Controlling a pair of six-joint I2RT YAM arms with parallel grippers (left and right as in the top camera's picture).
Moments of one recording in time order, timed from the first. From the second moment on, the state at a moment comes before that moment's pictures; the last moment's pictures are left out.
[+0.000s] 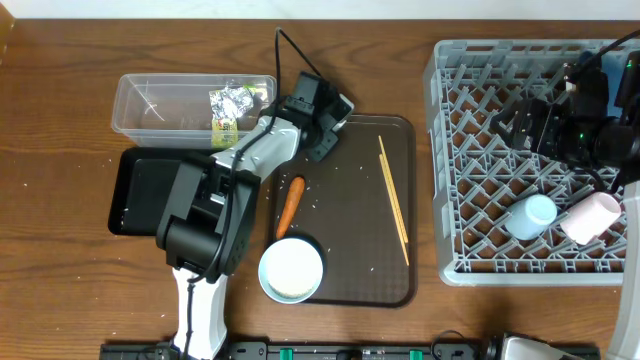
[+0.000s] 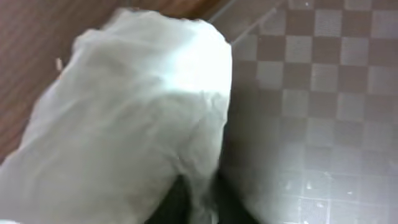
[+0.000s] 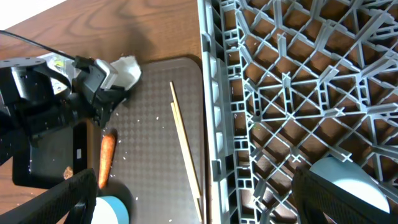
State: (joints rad) left arm -0.40 2.13 1.42 -0.41 0.09 0.36; right arm -0.19 1.41 1.60 -1.24 -0.42 0.13
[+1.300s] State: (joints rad) left arm -0.03 1.81 1.43 -0.50 0.07 0.30; right arm -0.19 1.41 1.58 -1.20 -0.42 0.13
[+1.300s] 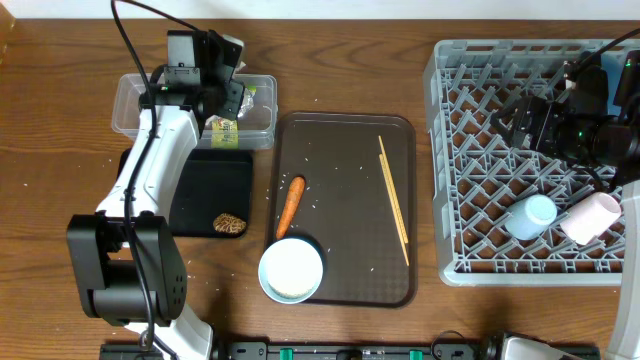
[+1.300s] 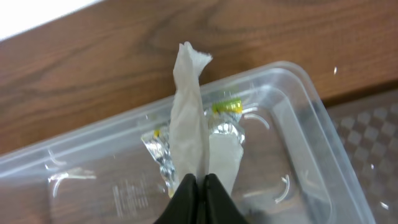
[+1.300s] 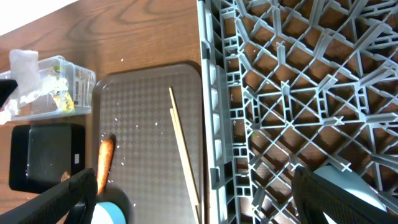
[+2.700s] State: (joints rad) left arm -0.40 1.53 1.19 -0.98 0.17 -0.03; right arm -0.03 1.41 1.57 -1.11 -0.42 0.11
